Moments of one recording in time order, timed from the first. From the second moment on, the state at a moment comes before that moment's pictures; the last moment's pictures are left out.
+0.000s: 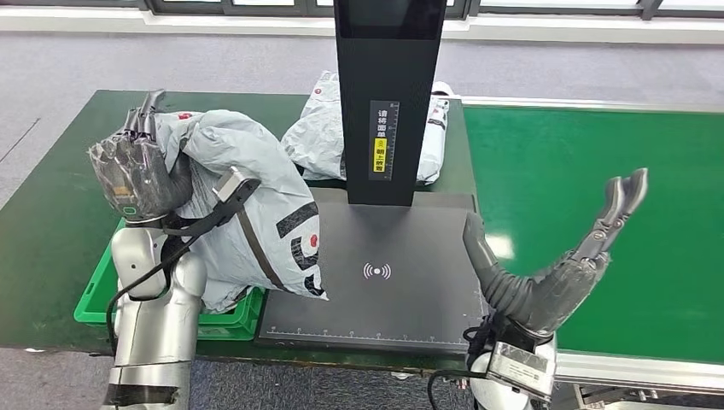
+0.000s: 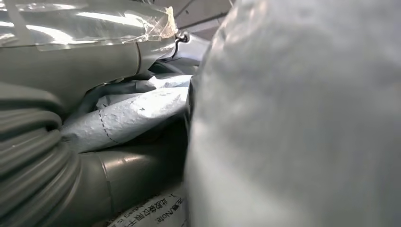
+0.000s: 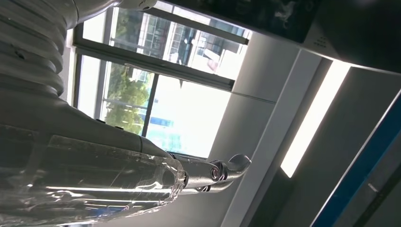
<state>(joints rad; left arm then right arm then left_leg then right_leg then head) -0.43 -0.23 0.11 -1.40 -1.49 0.70 -0.19 -0.03 0.28 0.26 -1.74 0.42 -0.70 -0.70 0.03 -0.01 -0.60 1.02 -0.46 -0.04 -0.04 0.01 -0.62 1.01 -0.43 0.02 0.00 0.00</state>
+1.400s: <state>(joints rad) -0.80 -0.09 -0.10 -0.65 -1.50 0.70 0.38 -0.06 0.28 0.25 -1.65 0.33 -0.70 -0.70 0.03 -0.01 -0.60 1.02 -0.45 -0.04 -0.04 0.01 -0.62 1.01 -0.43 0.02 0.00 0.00</state>
